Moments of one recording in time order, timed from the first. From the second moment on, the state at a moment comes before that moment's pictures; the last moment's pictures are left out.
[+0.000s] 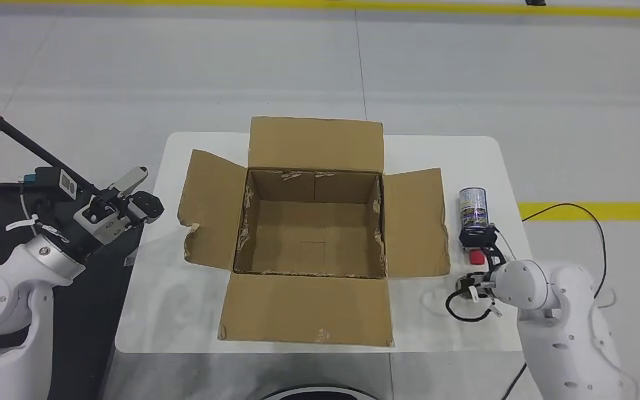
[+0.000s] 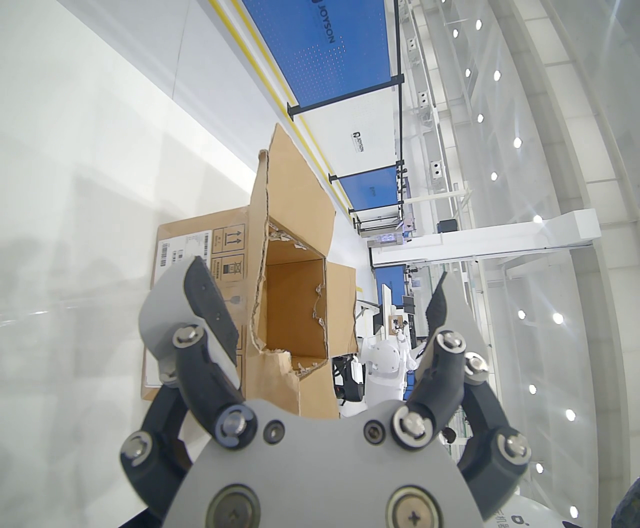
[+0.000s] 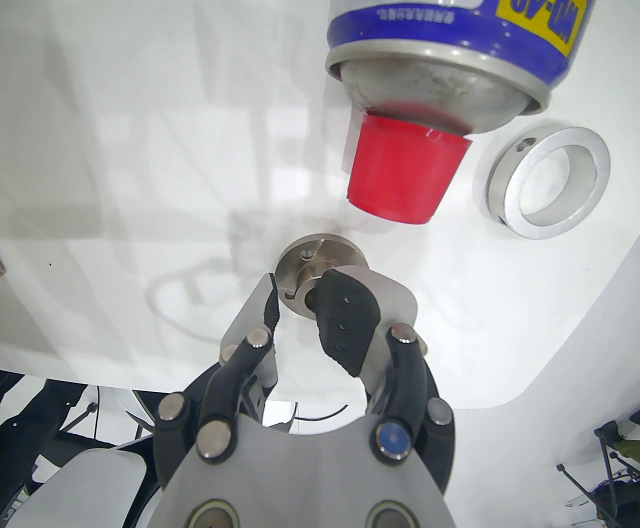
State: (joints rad) left arm 1.52 -1.05 -2.03 -1.97 -0.32 0.18 -0.82; right arm -1.24 -1.12 1.53 -1.78 -1.09 0.07 1.54
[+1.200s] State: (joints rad) left arm 1.52 -1.05 -2.03 -1.97 -0.32 0.18 -0.82; right arm -1.31 -1.08 1.61 -1.91 -1.03 0.07 1.54
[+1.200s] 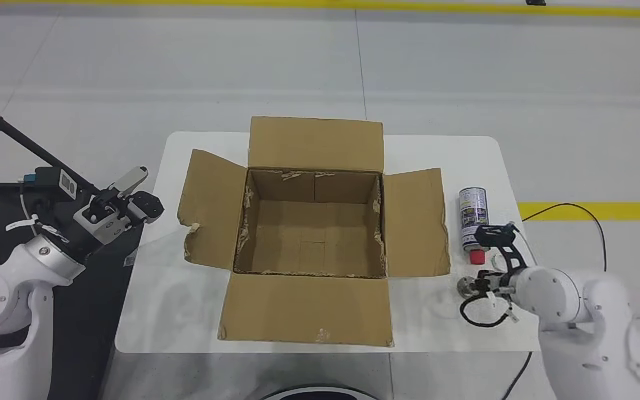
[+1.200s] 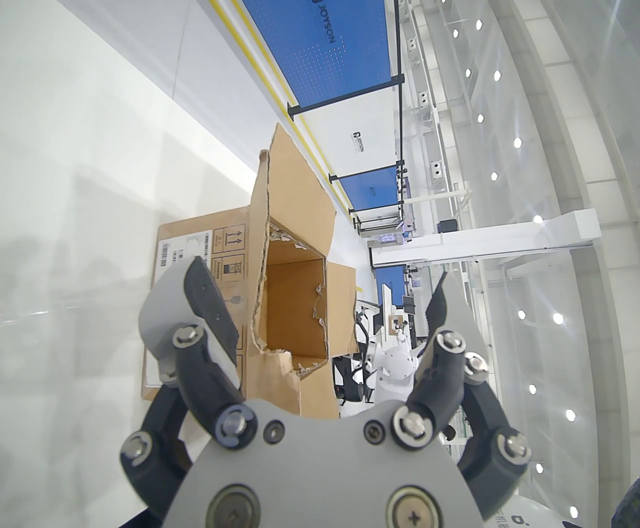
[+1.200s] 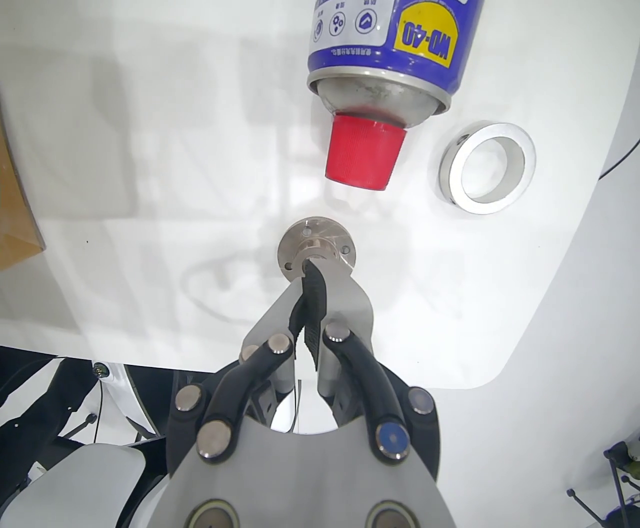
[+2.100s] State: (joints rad) left arm 1.52 -1.05 -2.03 -1.97 -0.32 0.18 -0.82; right arm -1.23 -1.05 1.50 -1.76 -0.99 0.11 1.54
